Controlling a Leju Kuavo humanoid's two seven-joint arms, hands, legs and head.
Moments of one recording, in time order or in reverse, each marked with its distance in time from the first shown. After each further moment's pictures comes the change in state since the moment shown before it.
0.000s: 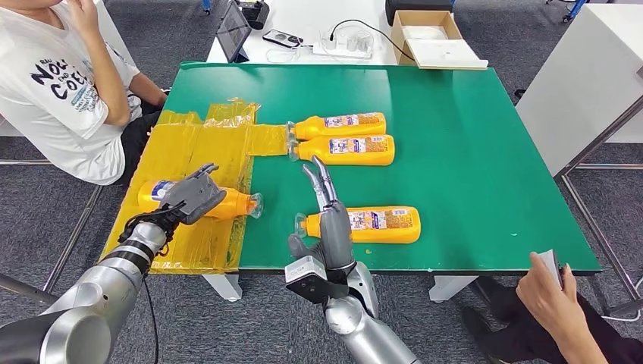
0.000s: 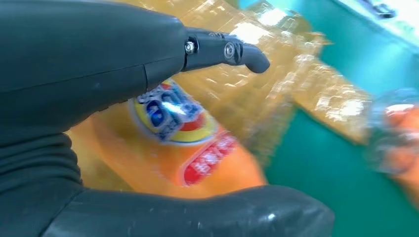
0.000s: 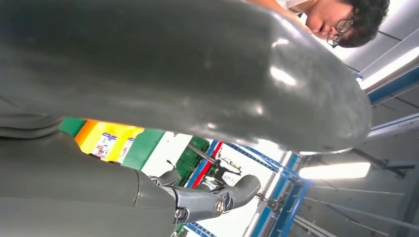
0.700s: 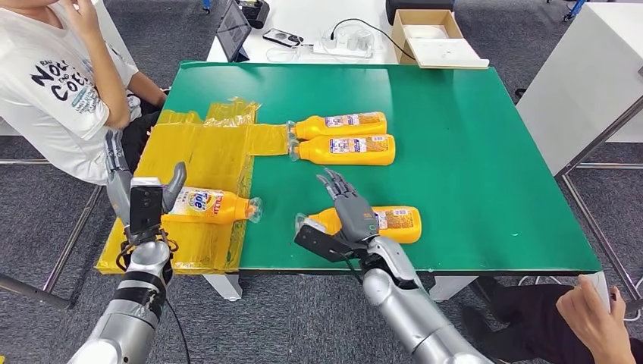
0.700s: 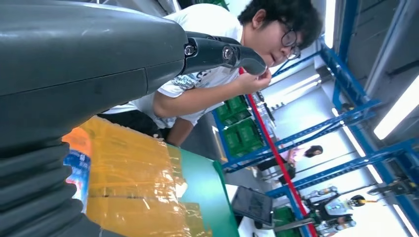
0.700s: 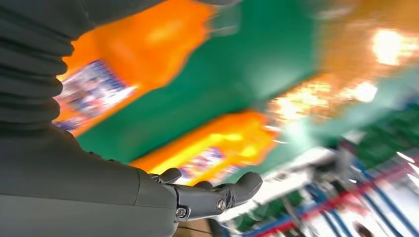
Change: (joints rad) left arm 0.335 -0.085 -0.190 -0.620 0.677 0.692 -0.152; right arm -0.147 -0.166 -0.074 0.148 0.364 0.340 0.468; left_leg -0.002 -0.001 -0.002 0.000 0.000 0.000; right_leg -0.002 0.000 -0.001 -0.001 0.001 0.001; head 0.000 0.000
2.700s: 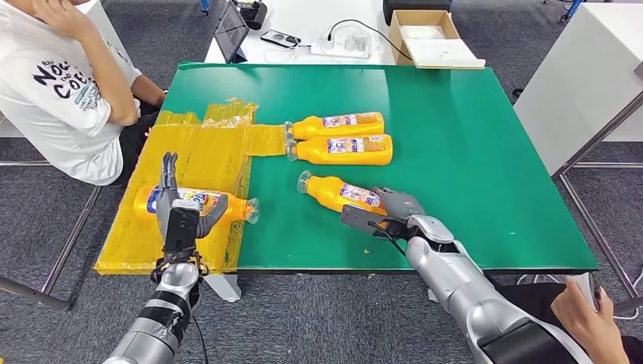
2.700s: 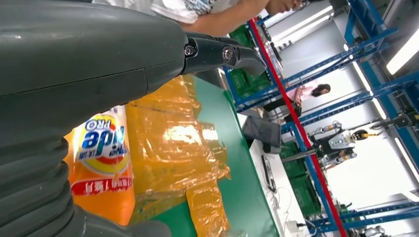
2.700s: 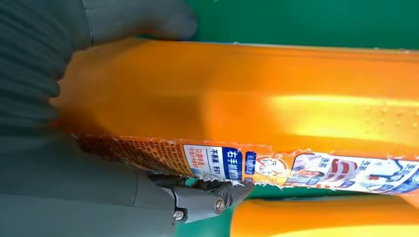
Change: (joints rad) left arm 0.053 -0.049 -0.138 0.061 0.071 -0.078 0.000; right arm -0.245 -0.116 0.025 0.399 0.023 0.268 0.147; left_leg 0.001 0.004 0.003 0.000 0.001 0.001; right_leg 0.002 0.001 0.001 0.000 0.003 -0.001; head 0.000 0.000
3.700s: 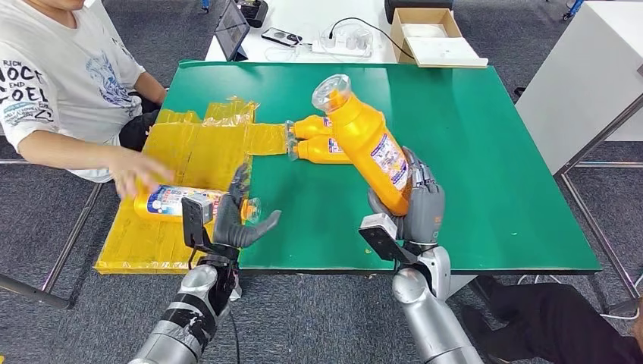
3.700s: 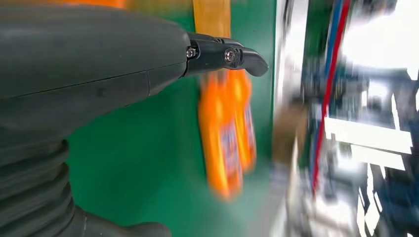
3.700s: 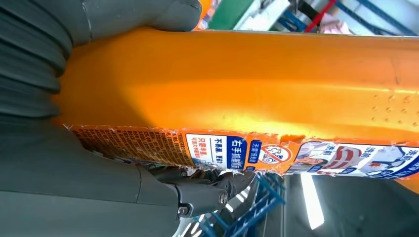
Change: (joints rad) left arm 0.001 -0.107 -0.001 0.037 0.275 -0.686 0.123; right arm 0.382 0.158 -0.343 -0.584 -0.112 -0.722 -0.504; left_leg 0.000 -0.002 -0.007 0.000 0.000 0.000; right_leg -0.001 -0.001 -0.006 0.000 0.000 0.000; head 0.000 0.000
